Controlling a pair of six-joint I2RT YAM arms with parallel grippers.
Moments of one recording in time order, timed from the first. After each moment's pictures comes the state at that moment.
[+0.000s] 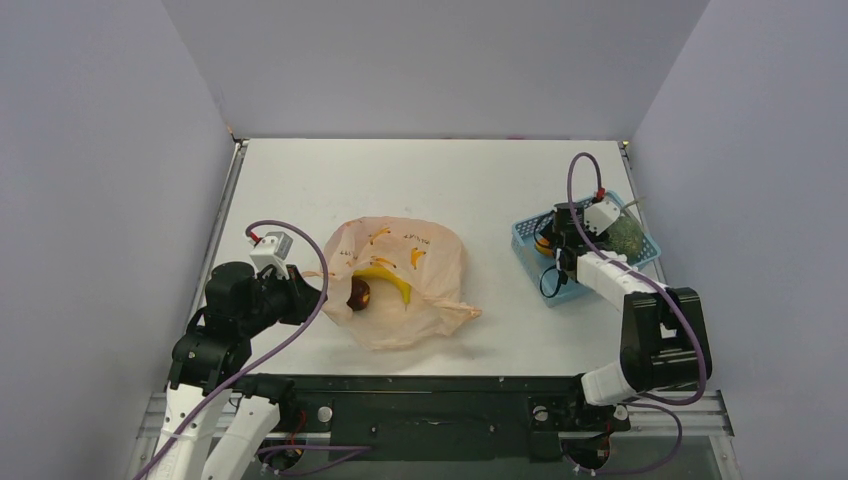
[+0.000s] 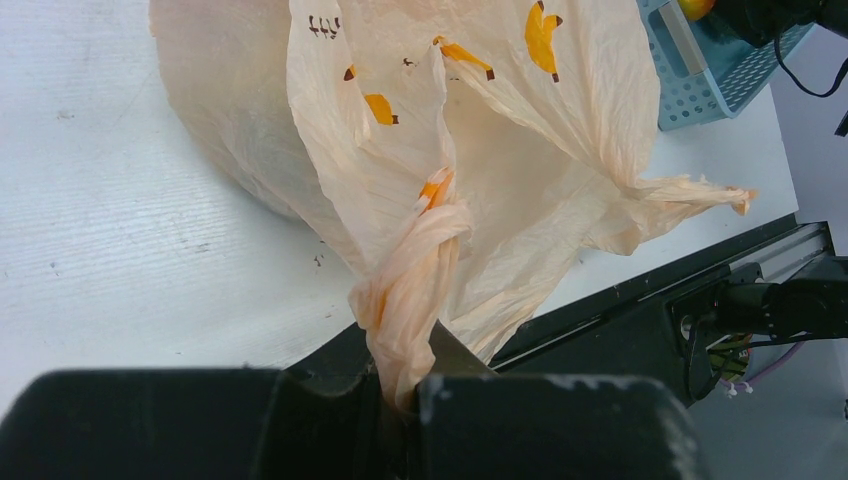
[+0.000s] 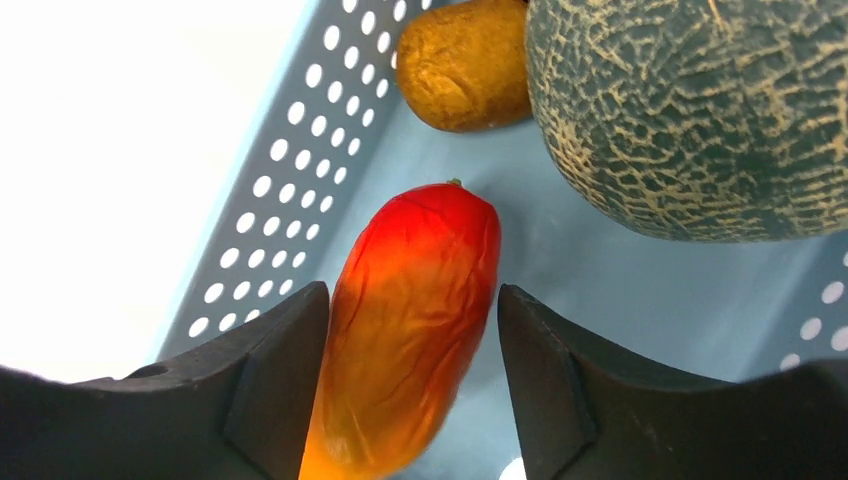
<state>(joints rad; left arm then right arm) -0.22 0.54 0.82 -0.85 0.30 -0.36 0.12 1.47 0.76 -0.05 0.48 0.74</state>
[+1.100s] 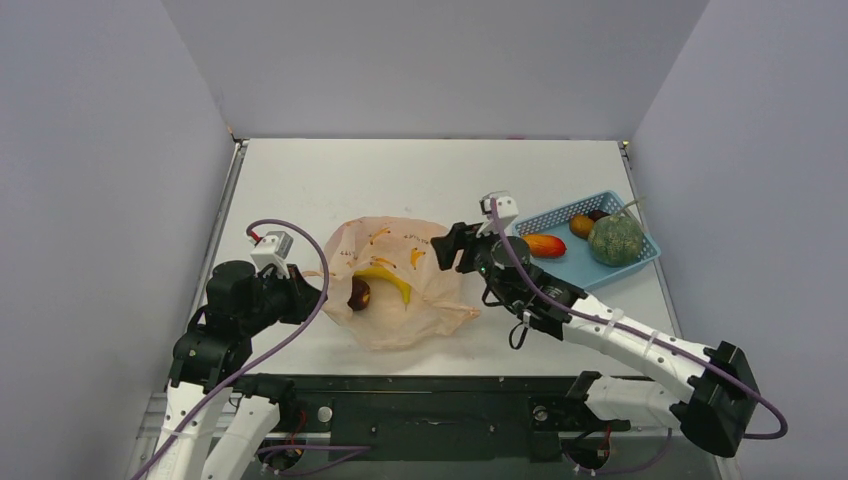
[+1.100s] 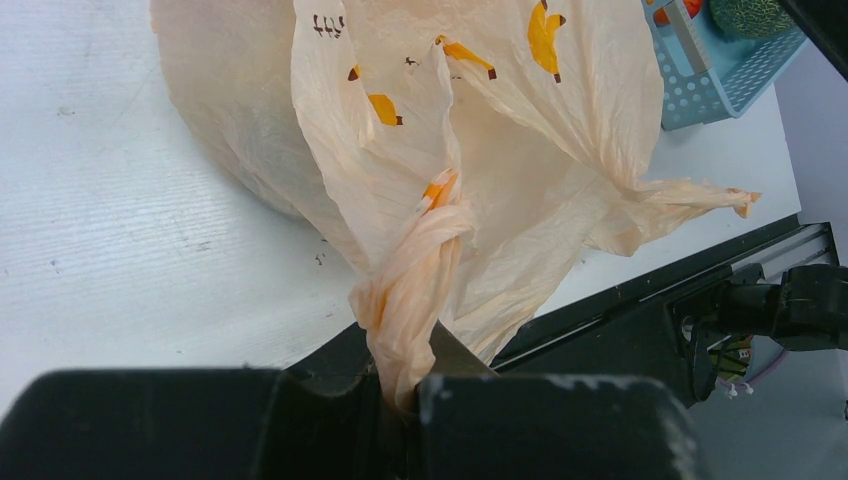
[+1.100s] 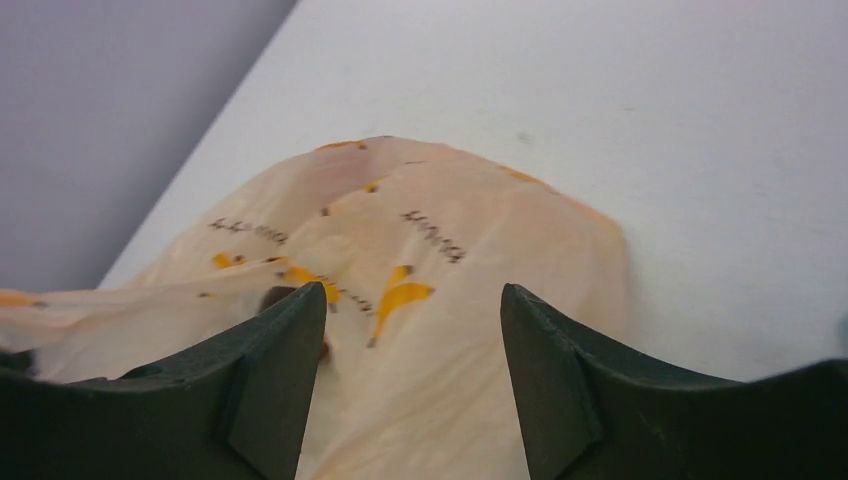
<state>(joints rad) -0.22 0.55 0.82 -0.85 0.30 -0.37 0.82 1.11 0.78 0.08 0.33 0.42</state>
